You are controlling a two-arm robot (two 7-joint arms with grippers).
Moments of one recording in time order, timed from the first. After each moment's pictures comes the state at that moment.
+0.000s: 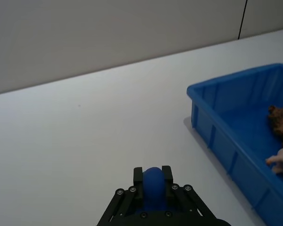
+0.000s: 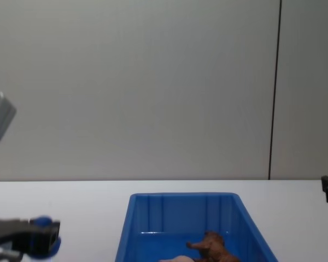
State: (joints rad) left arm -0.02 0.49 0.34 -1.74 -0.44 0.30 0.16; right arm -0.13 0.32 -0.21 -1.81 0.10 0.06 -0.07
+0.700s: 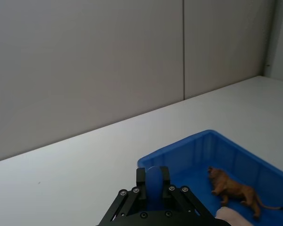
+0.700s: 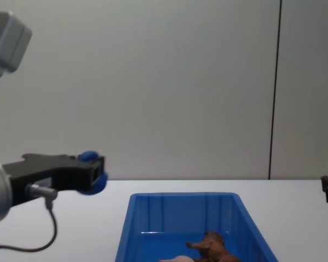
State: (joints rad) left arm -0.07 0.47 0.34 -1.79 -0.40 0.19 -0.02; right arm -0.13 0.32 -0.21 -1.81 0.10 0.06 -0.07
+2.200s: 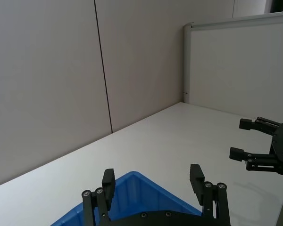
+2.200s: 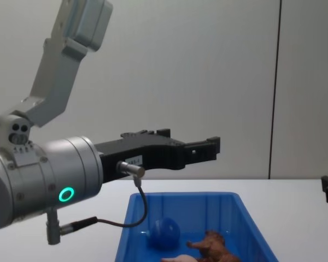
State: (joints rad) left arm -0.23 0.32 0.39 -1.63 -0.37 0.12 -0.36; right arm -0.13 0.32 -0.21 -1.81 0.10 0.06 -0.07
